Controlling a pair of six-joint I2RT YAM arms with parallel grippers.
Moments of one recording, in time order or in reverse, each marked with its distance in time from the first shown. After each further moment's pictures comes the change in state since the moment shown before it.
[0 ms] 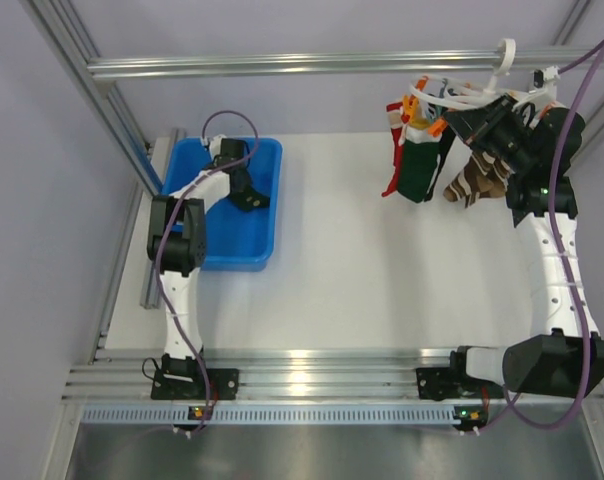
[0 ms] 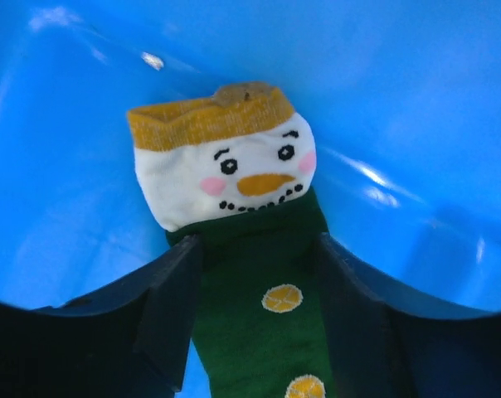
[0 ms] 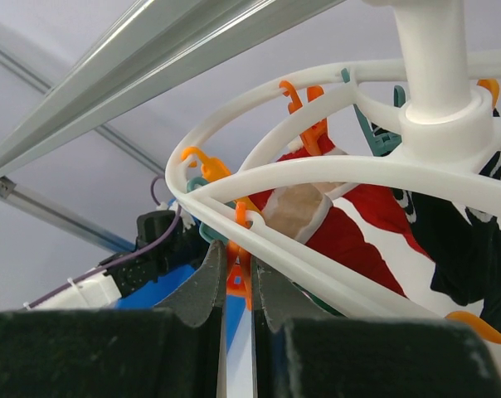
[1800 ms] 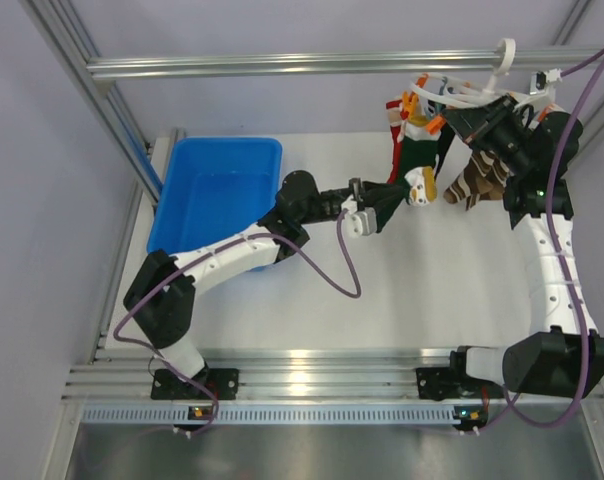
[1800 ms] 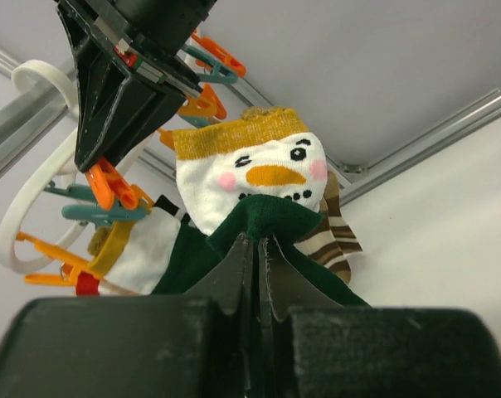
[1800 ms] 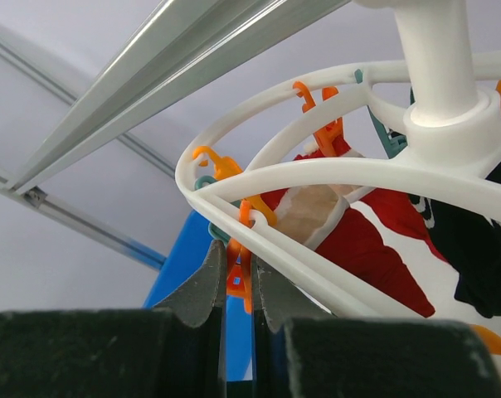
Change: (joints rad) left arm -0.658 -0.594 -0.458 0.919 1.057 1.245; right arm 0.000 -0.001 -0.043 0.103 -0.021 0.091
